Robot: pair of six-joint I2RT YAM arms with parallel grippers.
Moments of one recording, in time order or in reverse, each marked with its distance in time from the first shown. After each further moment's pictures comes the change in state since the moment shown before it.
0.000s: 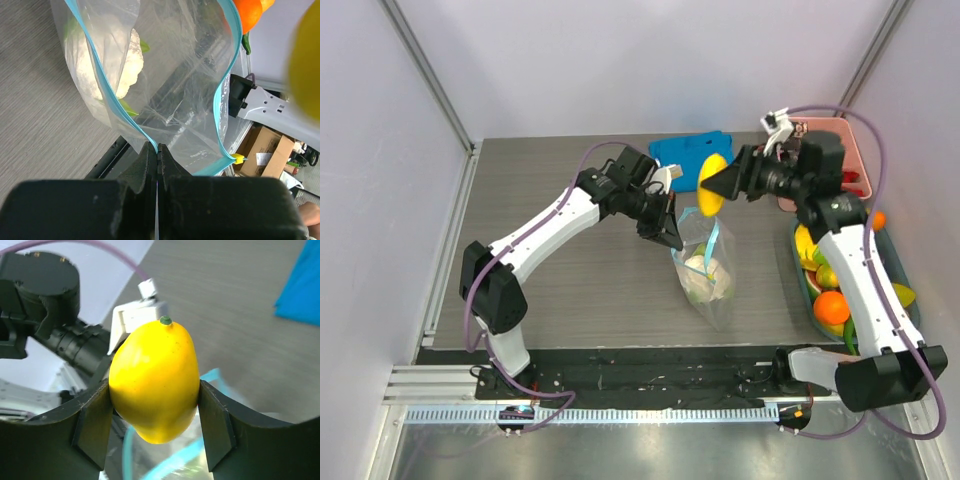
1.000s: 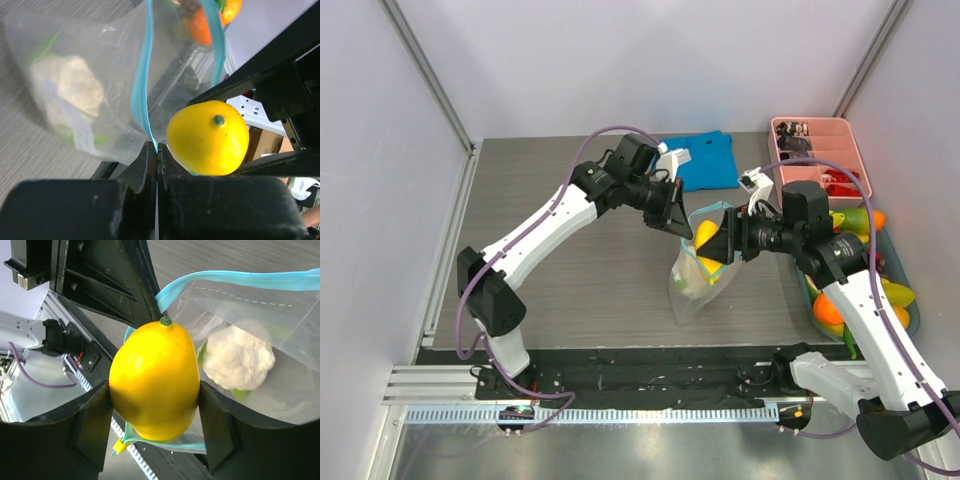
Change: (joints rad) left arm -0.024 -0.014 0.105 0.014 0.003 0.010; right arm 0.216 -0.262 -0.246 -0.267 0.123 -0.061
